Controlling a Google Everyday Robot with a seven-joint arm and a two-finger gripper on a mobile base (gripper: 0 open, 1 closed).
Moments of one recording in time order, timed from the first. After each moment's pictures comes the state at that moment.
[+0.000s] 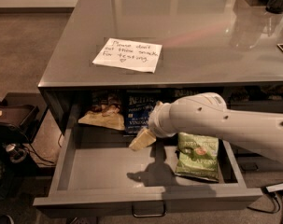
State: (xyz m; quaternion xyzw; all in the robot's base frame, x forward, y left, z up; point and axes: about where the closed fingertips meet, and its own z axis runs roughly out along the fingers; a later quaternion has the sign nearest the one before) arm 0.555 -0.020 0.675 -0.49 0.81 0.08 0.33
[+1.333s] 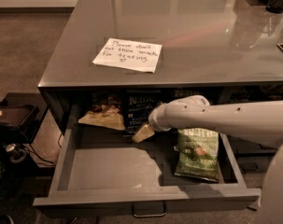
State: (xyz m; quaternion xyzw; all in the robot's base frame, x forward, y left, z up) arm 0.634 -0.027 0.596 -0.46 0.82 0.07 0.33
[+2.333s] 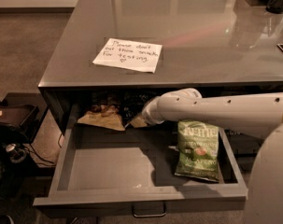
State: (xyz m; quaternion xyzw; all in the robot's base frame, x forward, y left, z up) arm 0.656 0.001 0.610 -0.45 0.82 0.08 0.34
